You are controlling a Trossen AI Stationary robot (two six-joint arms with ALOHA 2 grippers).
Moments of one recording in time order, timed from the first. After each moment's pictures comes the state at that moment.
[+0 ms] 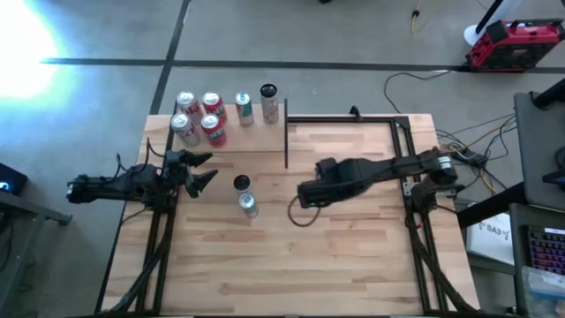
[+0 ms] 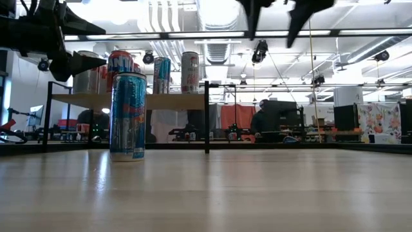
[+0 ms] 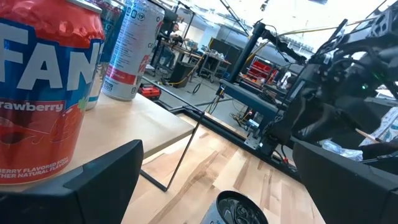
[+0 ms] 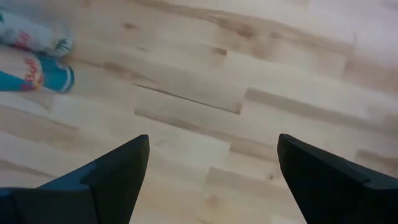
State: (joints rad) left arm -0.06 0.04 0.17 -0.07 -0.49 -0.40; right arm 0.17 1.81 1.88 -1.49 0.26 1.46
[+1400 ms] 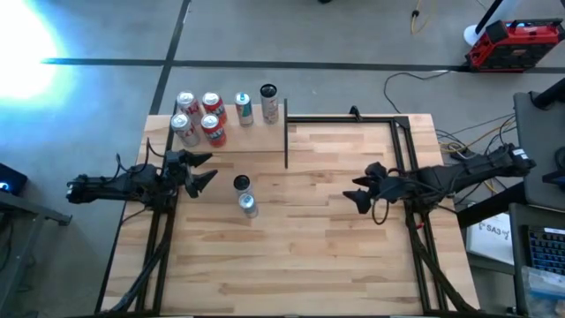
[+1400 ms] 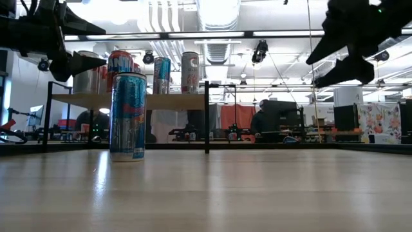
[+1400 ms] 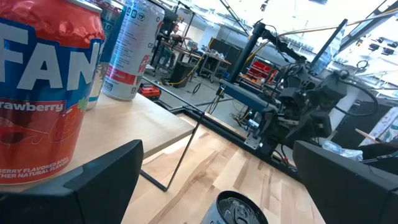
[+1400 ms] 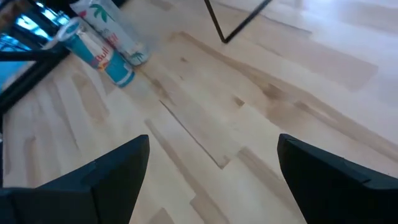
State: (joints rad) left arm -0.06 0.04 0.17 -0.07 -0.49 -0.40; right arm 0.23 0.80 0.54 -0.43 0.42 0.88
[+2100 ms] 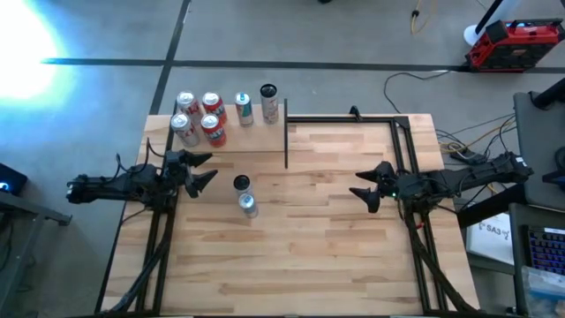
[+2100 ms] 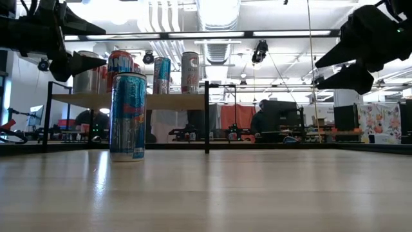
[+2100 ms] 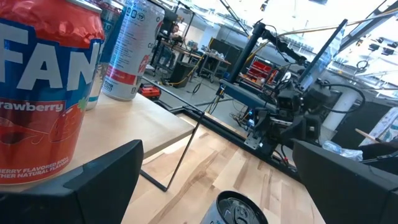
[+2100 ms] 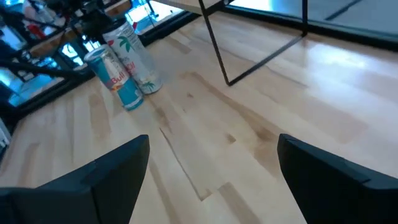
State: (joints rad) left arm -0.06 0.04 0.17 -0.07 -0.49 -0.40; right arm 0.21 0.46 0.27 -0.19 0.48 0.59
